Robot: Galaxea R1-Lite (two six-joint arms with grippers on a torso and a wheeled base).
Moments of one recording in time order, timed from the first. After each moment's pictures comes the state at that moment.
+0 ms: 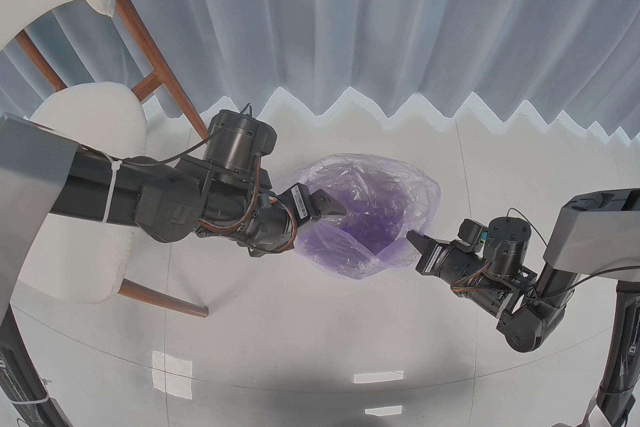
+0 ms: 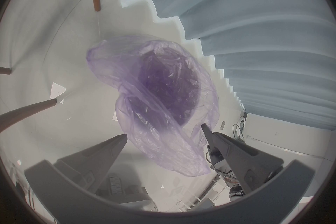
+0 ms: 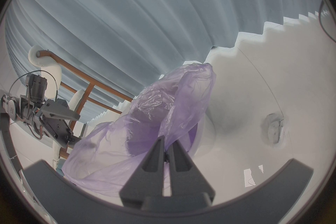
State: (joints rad) left arm -0.54 2.00 -1.33 -0.01 -0.22 -0.80; right arm 0.47 2.21 -0.58 -1.45 0.05 0.51
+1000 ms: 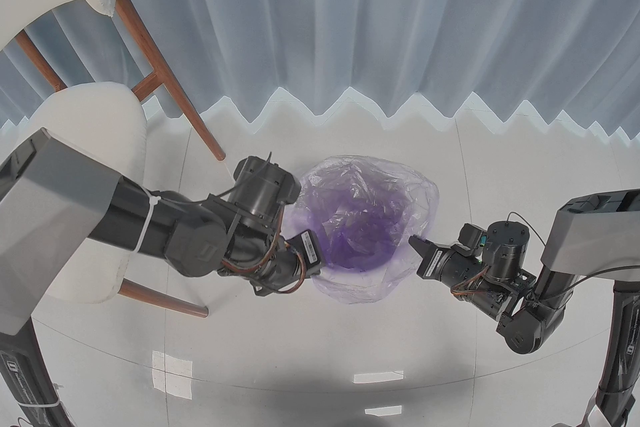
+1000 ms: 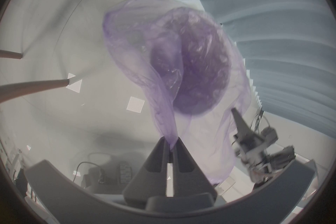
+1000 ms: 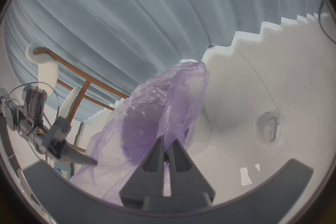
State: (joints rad) left arm -0.60 2.07 -1.24 -0.01 -0.14 -0.85; right arm 0.47 2.23 -0.57 -1.46 0.04 0.50
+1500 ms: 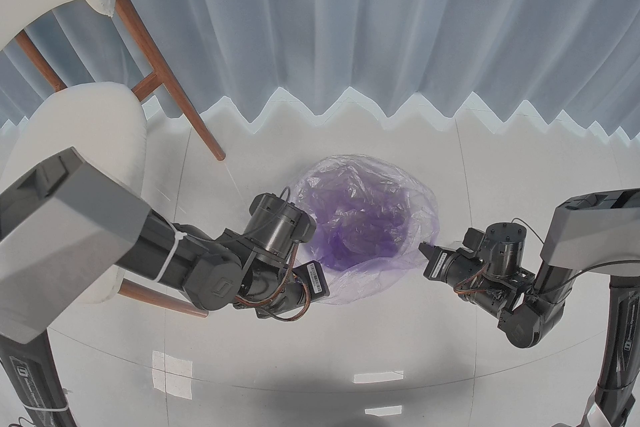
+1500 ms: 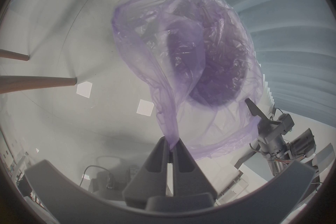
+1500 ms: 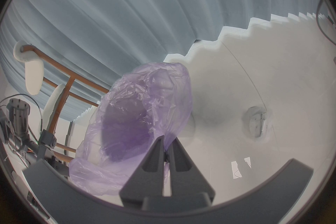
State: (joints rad) left arm -0.65 2.11 -1.13 -0.09 -0.02 -0.84; right arm 0.42 2.26 -0.59 -1.38 0.01 0.50
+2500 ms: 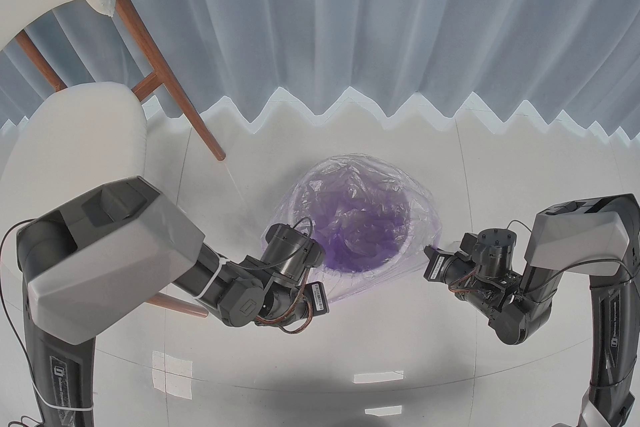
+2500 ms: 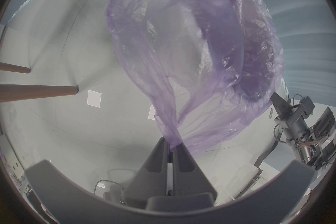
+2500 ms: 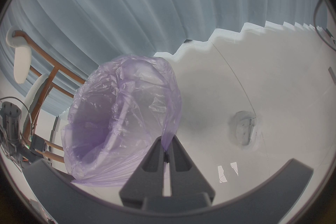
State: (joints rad) left arm -0.64 2.28 -1.14 -0.21 0.08 -0.73; right arm 0.37 2.39 -0.67 -1.39 -0.05 0.41
